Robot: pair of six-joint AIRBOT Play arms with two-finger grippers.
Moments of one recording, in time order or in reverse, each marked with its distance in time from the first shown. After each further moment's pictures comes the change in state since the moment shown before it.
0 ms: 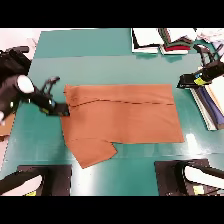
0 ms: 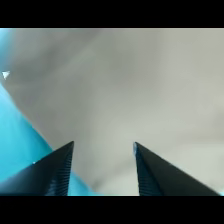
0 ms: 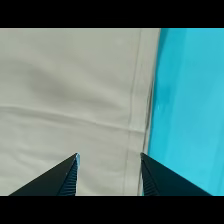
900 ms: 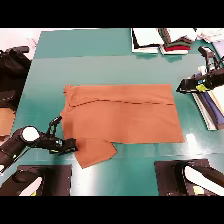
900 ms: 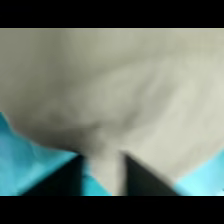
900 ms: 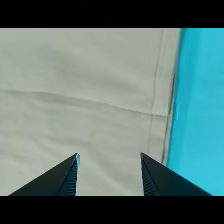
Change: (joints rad) left arm -0.096 0.386 -0.632 -0.283 0.198 -0.174; right arm 0.002 0.156 -0.141 0.066 -0.036 0.000
